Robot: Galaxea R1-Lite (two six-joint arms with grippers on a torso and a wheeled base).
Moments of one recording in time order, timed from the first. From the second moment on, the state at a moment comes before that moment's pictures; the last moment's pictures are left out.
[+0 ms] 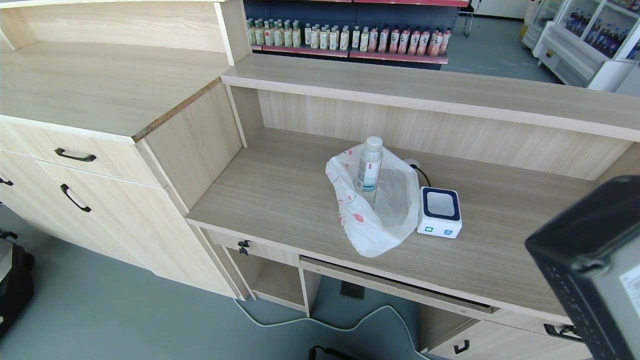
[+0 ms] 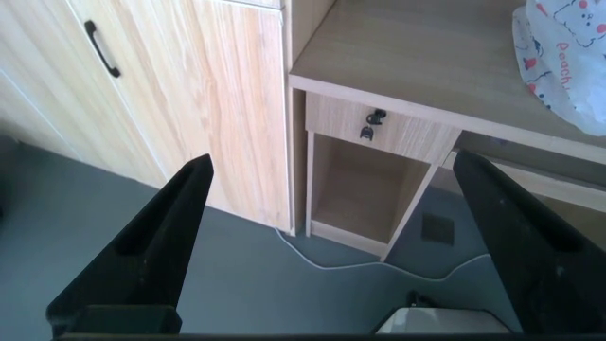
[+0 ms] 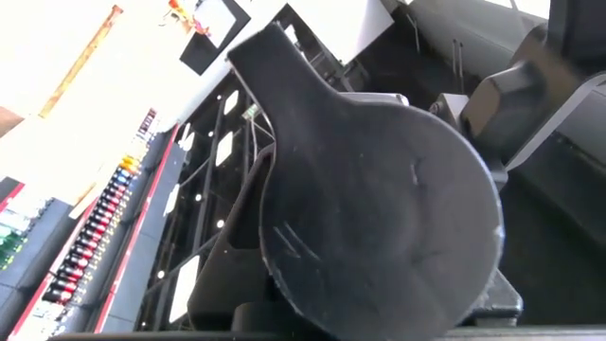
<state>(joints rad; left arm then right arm) 0.00 0.00 0.00 -0.05 0.04 -0.01 0.62 0.96 -0.50 -0.59 0.85 -2.67</state>
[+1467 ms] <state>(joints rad) 0.00 0.00 0.00 -0.05 0.04 -0.01 -0.43 0.99 -0.58 -0.36 0.53 -0.98</state>
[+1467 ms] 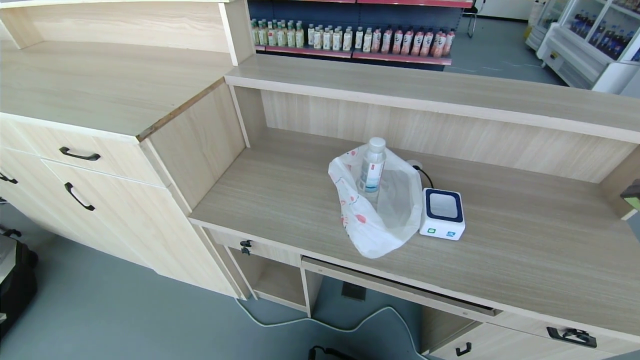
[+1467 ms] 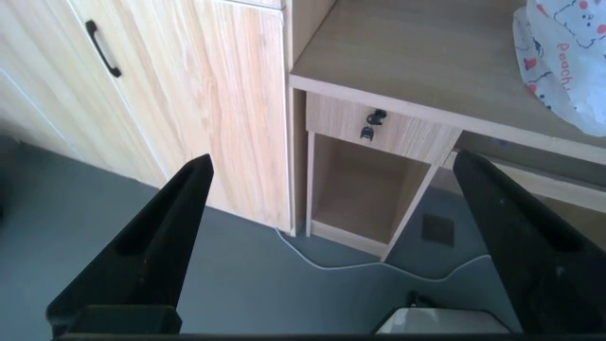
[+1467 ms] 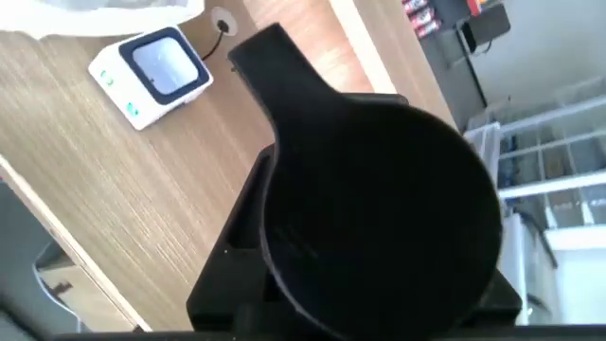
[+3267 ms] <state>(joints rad) 0.00 0.00 0.00 -0.05 0.04 -0.02 -0.15 1.90 -1.00 -0.47 0.39 0.25</state>
